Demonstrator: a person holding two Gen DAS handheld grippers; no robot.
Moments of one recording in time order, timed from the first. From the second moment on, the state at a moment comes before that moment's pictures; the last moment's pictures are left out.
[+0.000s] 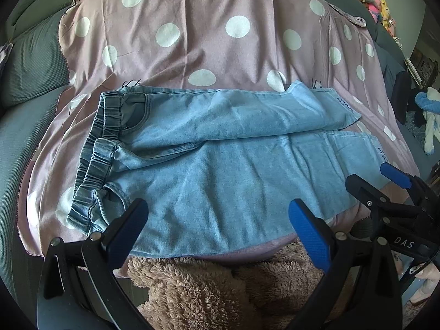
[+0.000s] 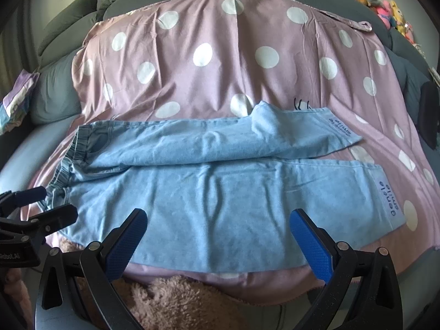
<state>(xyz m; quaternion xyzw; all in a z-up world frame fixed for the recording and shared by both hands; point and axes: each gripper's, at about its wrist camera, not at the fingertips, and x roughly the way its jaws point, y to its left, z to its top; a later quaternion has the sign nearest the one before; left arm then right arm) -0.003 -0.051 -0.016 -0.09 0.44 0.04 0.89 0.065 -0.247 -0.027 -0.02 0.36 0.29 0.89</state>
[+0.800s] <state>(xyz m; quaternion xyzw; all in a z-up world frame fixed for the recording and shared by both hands) 0.002 -0.034 -0.027 -0.11 0.45 0.04 0.89 0.080 -0.260 -0.035 0.00 0.39 0.25 0.89</state>
